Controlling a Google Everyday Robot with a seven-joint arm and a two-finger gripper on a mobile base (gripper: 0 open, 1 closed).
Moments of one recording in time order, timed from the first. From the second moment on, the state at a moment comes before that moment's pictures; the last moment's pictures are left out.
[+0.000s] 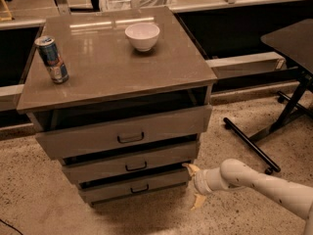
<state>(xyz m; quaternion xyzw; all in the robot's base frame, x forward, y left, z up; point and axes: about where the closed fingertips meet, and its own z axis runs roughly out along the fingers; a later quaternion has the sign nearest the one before) 0.522 -0.130 0.353 -0.71 0.61 0.14 0.32</state>
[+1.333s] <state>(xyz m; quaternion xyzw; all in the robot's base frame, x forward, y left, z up) 0.542 -0.097 0.255 -0.76 0.58 0.16 0.26</state>
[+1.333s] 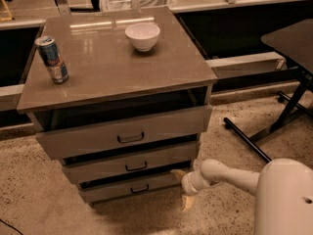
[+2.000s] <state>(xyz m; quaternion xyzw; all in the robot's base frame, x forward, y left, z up) 0.577 -0.092 0.220 -0.75 0.58 0.13 0.28</state>
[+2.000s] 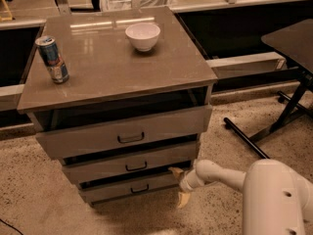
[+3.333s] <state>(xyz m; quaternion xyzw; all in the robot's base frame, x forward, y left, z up) 0.617 -0.110 0.175 -0.72 0.63 0.09 0.26</state>
